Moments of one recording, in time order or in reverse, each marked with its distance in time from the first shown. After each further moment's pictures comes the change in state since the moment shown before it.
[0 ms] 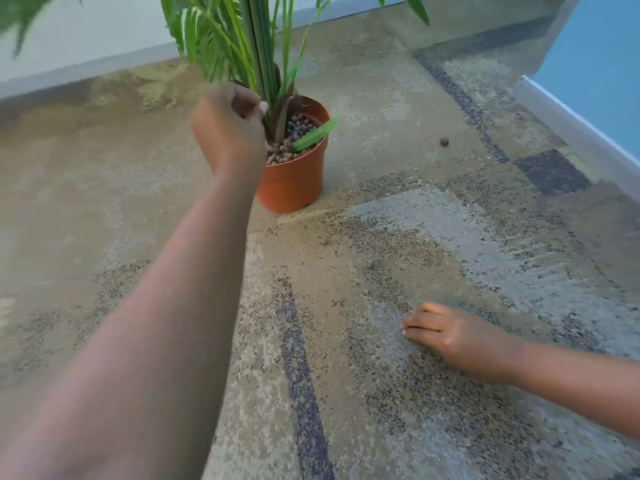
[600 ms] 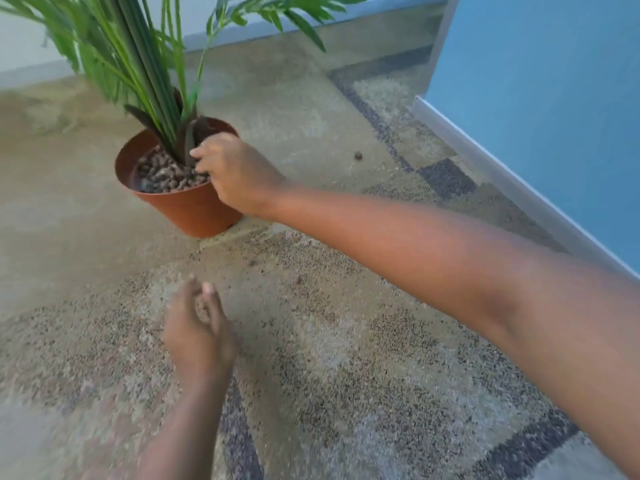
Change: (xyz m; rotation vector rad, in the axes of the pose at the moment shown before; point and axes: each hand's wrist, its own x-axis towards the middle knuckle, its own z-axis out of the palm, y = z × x) left_hand -0.201 -0.084 -0.009 0.131 -0.135 -0.174; right_hand 0.244 0.013 -0.144 -0.033 0.514 0.126
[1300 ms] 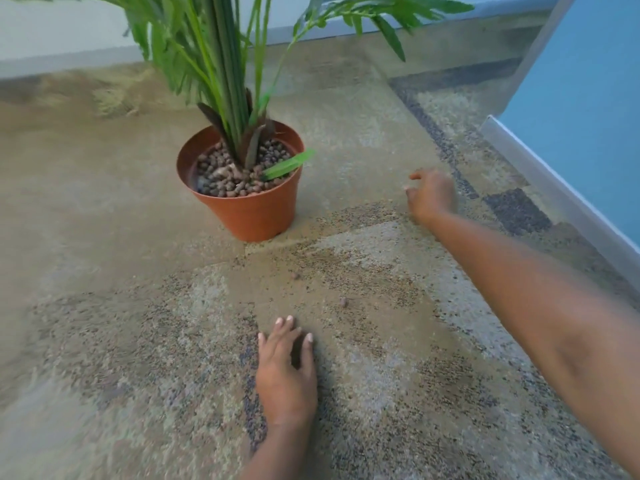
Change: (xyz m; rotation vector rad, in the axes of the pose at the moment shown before) left_hand -0.043 -0.020 0.047 0.035 -0.170 -0.057; right_hand -0.081 0.200 0.023 -0.183 0.061 0.944
